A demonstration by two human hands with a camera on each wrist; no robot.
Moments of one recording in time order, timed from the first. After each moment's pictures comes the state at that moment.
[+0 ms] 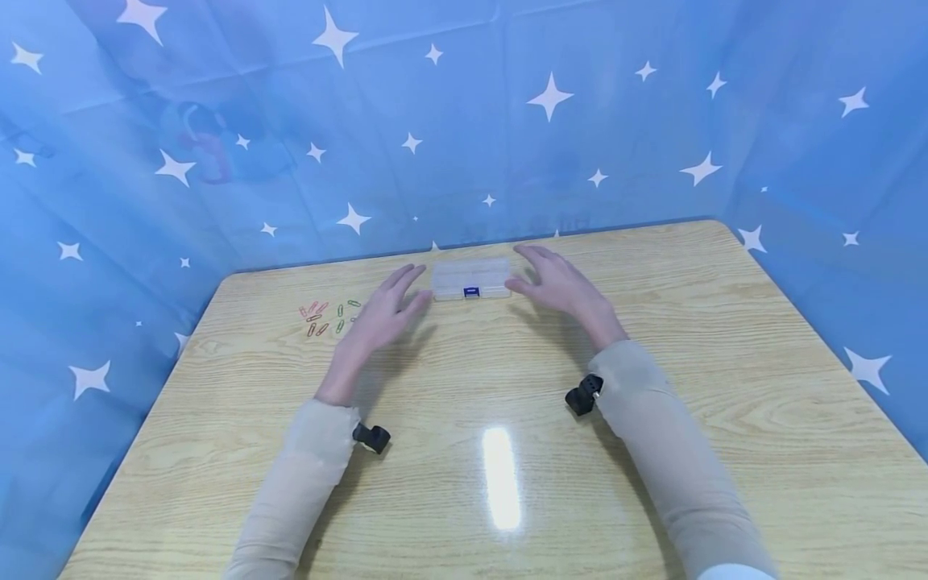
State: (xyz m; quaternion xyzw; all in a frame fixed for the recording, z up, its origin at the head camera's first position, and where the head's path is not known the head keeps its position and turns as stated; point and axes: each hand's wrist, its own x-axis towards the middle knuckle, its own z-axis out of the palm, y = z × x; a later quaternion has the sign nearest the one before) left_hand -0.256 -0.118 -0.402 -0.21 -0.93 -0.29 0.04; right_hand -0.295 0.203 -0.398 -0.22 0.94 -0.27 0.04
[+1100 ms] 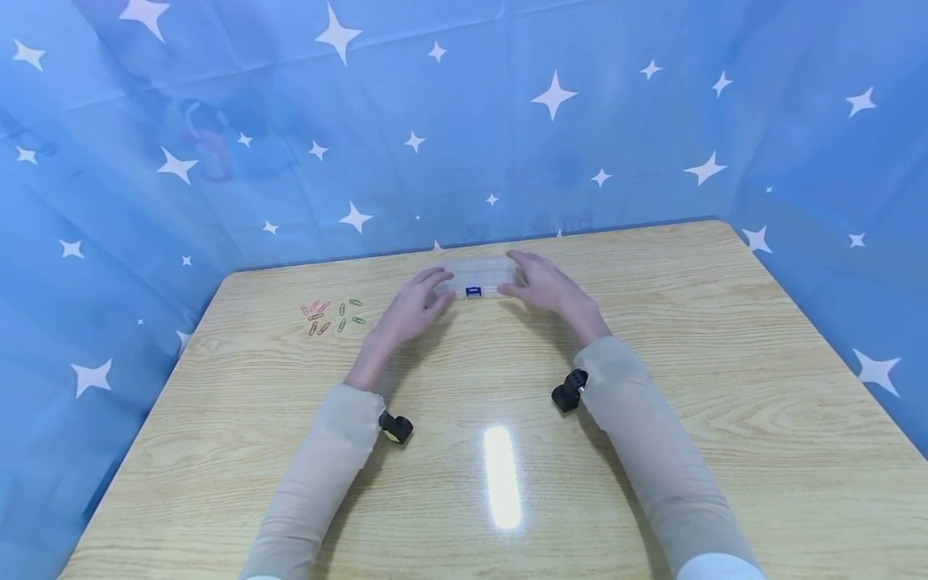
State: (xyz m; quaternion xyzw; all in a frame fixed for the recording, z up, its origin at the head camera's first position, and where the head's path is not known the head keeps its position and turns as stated) left_hand -0.281 -0.087 -0.419 -0.26 -0.93 -0.27 0.04; right_hand -0.311 0.183 -0.412 -0.22 0.93 -0.29 0.06
